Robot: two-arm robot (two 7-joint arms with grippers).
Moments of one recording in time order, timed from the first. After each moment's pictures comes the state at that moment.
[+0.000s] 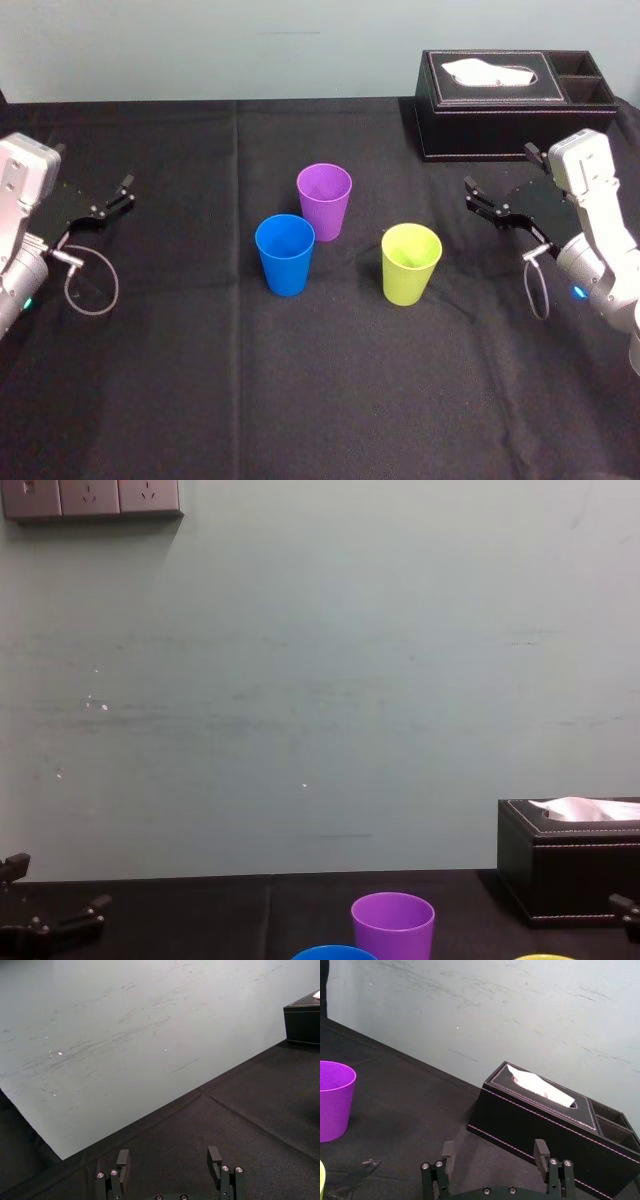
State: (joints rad) left arm -0.20 0.60 0.45 -1.41 -0.25 -0.12 0.03; right arm 0.20 0.60 -0.45 -1.41 0.25 -0.12 -0.03
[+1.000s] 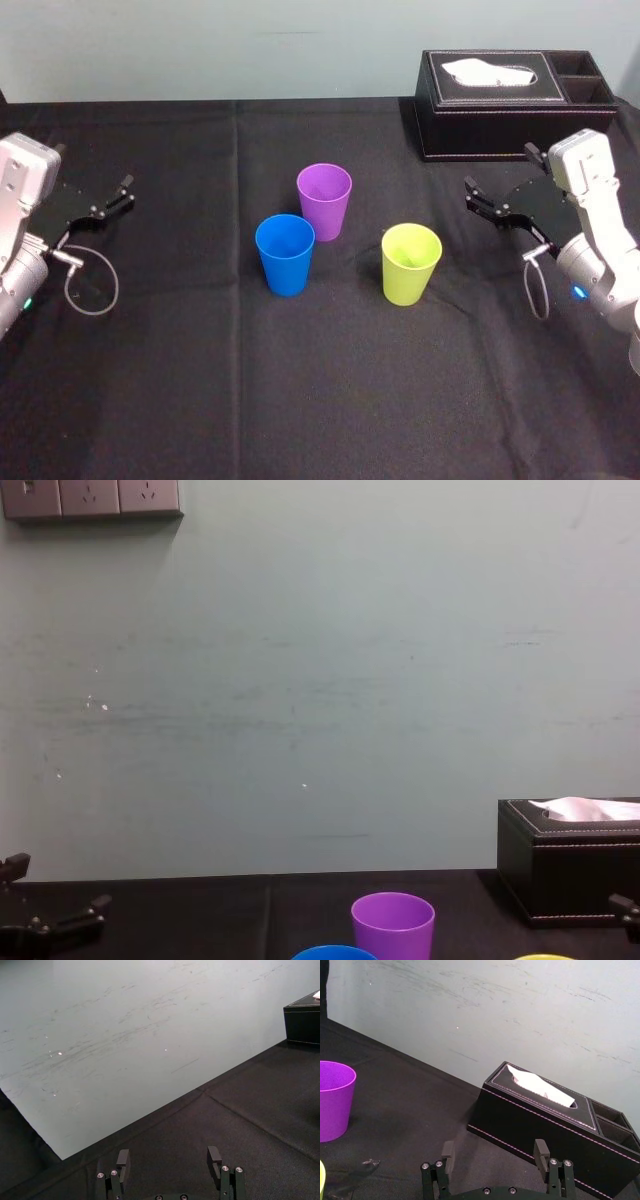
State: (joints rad) left arm -0.20 0.60 0.45 -1.41 -0.25 -0.12 0.03; right arm 0.20 0.60 -0.45 -1.41 0.25 -0.12 -0.03
